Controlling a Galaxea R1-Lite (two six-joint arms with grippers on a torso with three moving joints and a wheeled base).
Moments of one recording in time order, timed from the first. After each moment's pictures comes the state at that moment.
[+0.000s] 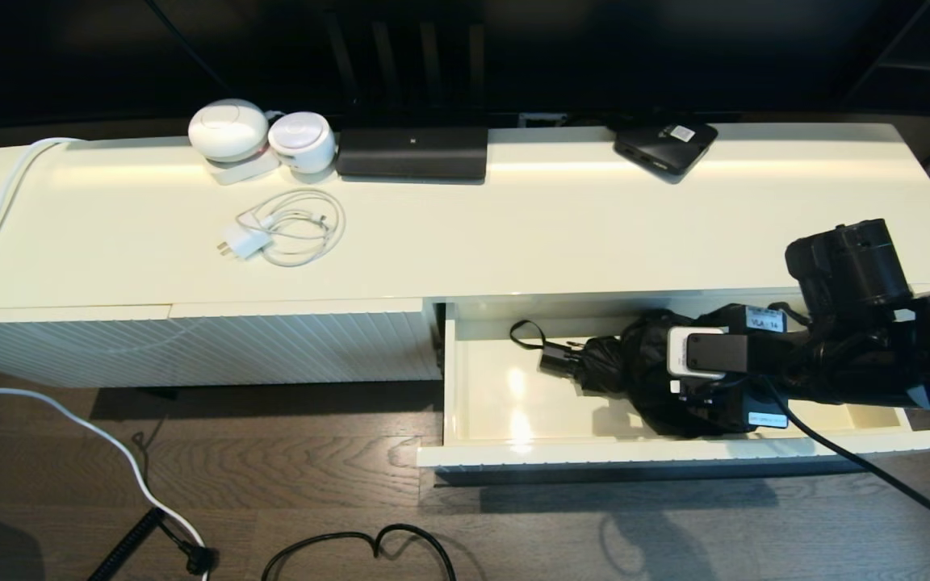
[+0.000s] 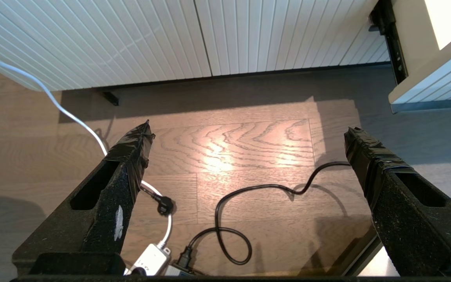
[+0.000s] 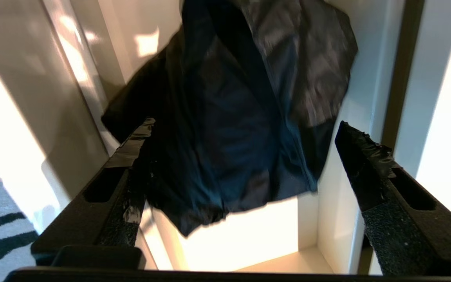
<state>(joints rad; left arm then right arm) 0.00 0.00 0.00 0.01 -0.01 0.06 0.32 1.65 -1.00 0.01 -0.06 -1.19</state>
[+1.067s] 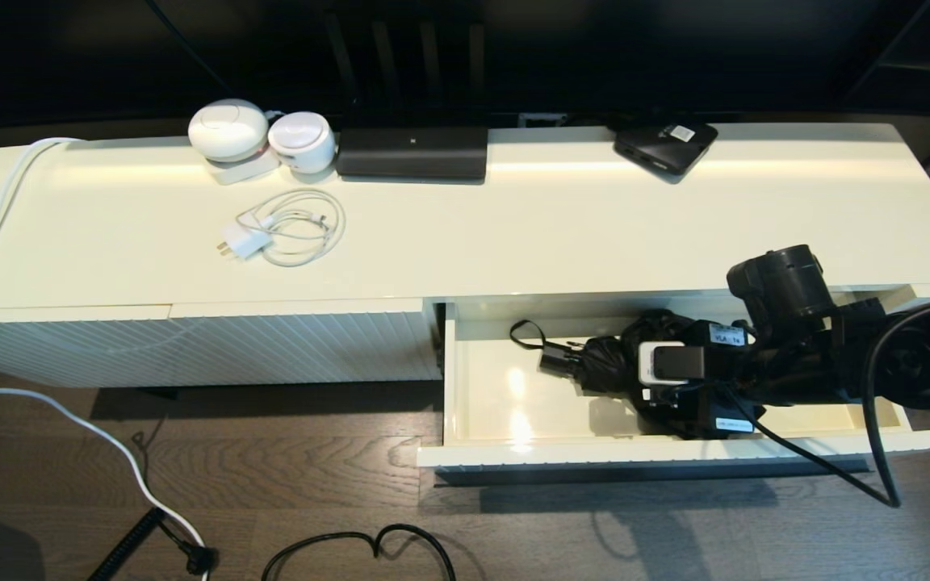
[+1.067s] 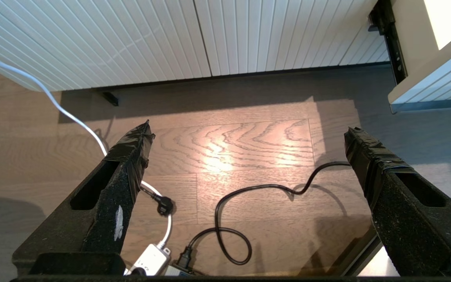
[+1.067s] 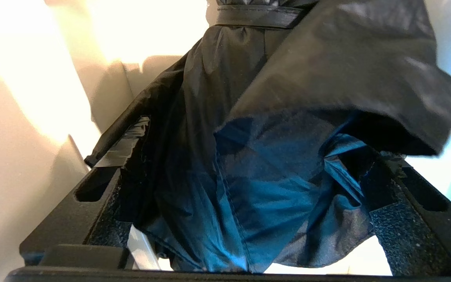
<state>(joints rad) 0.00 0.00 0.00 0.01 -0.01 0.06 0.30 1.80 -1.06 0.01 -0.05 -1.19</state>
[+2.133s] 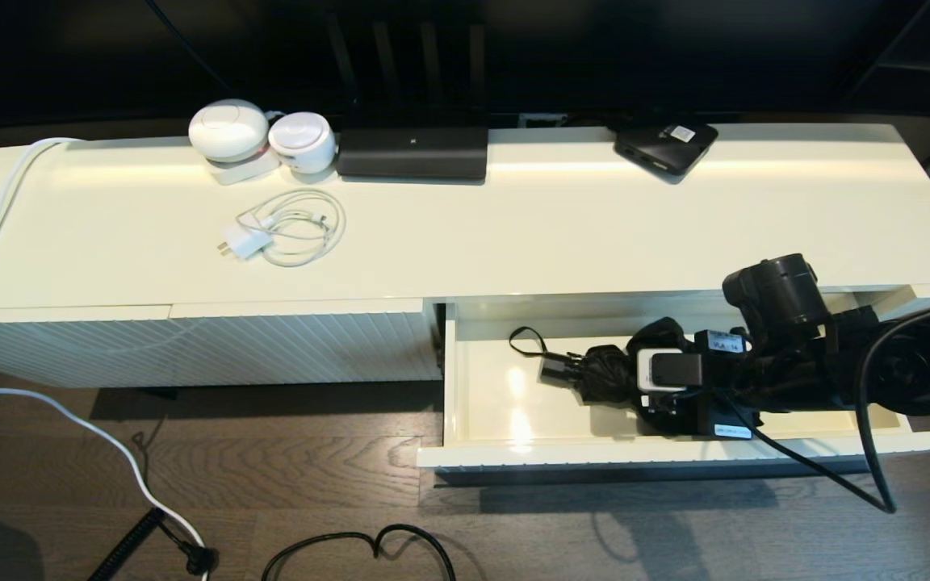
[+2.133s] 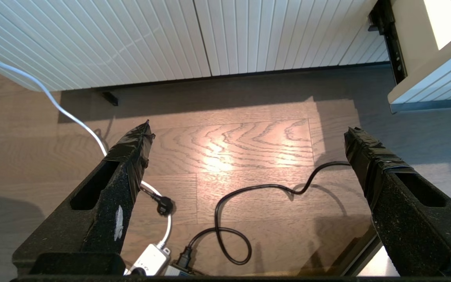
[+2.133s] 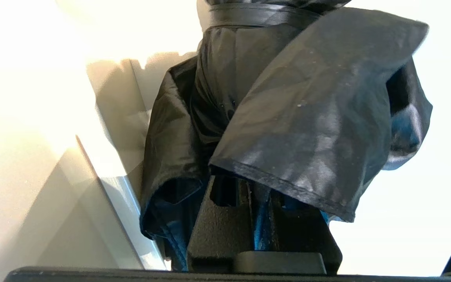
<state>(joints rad) 0.00 0.00 0.00 0.01 -0.01 0.06 0.30 1.81 -1.03 0.00 -0.06 -1.18</state>
